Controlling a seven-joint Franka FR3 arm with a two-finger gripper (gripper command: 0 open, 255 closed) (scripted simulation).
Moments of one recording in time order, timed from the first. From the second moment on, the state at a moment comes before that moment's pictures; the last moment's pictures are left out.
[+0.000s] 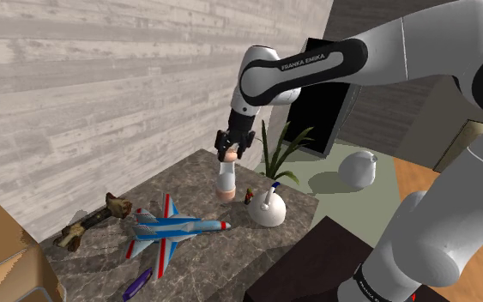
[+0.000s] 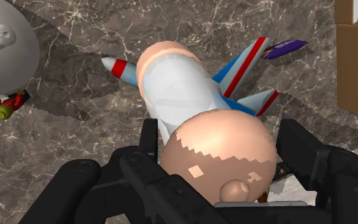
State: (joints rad) arm 0.13 -0.13 0.07 -2.19 0.19 2.13 0.13
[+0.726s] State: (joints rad) arm 0.12 -0.16 0.07 -2.08 0.18 1.98 0.15
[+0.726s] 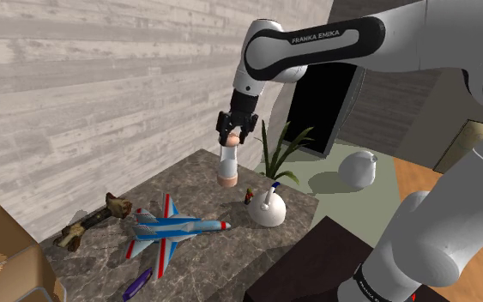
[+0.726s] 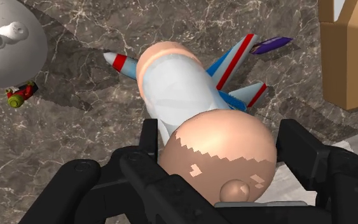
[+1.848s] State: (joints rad) arm 0.12 -0.17 0.06 -1.87 0.17 1.76 0.18
